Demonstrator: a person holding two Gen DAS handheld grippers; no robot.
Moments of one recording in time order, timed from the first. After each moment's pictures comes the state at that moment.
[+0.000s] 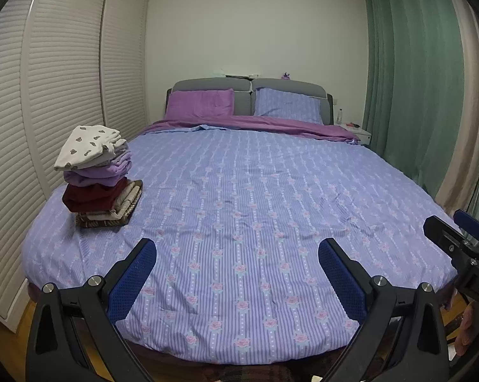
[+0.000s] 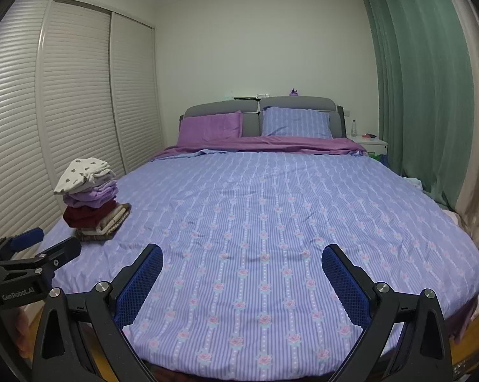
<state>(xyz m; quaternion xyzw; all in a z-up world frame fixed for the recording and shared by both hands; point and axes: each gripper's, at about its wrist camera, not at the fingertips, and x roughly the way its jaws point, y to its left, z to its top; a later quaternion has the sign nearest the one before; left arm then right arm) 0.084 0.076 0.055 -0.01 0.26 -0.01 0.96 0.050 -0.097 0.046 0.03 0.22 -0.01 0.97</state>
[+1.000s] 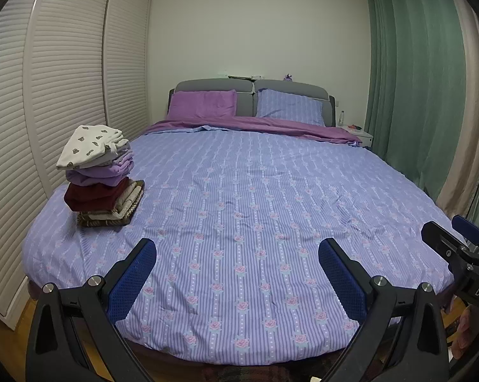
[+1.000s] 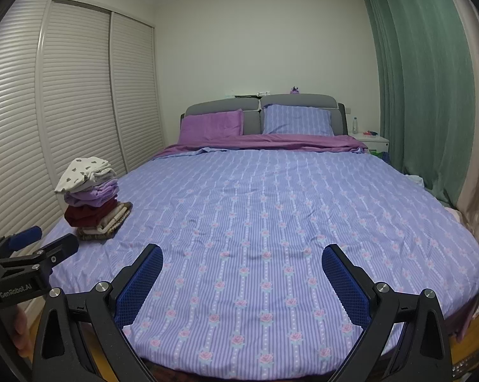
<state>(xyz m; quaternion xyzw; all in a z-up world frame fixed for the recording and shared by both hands) 0.083 0.073 0.057 -0.01 0.26 0.00 0.96 0.053 -0.103 0.046 0.03 0.23 0.00 0.97</state>
